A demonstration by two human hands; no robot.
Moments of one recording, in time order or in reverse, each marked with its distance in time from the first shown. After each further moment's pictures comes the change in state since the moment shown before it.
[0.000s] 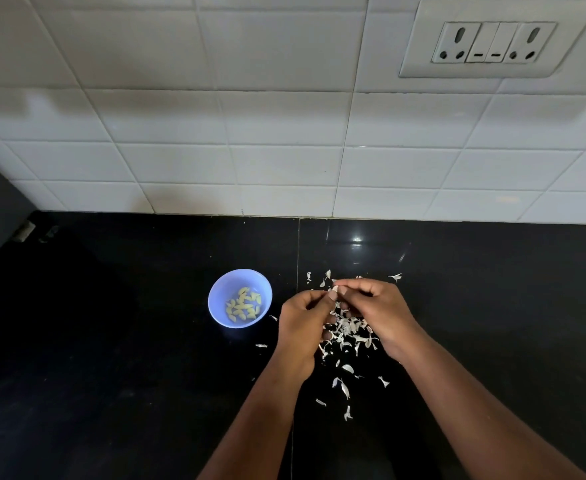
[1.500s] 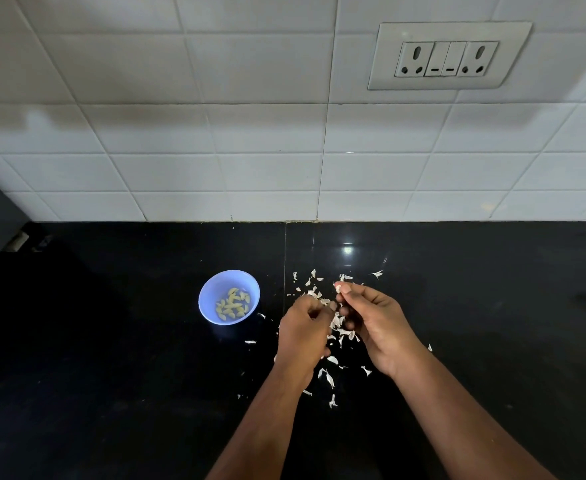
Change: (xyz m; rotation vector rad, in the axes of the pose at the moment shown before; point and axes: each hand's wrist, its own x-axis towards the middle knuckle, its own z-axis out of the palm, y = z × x) left_hand -0.041 0.000 0.014 0.274 -0.039 0.100; right_hand -0.047 -0.006 -0.009 0.452 0.059 0.112
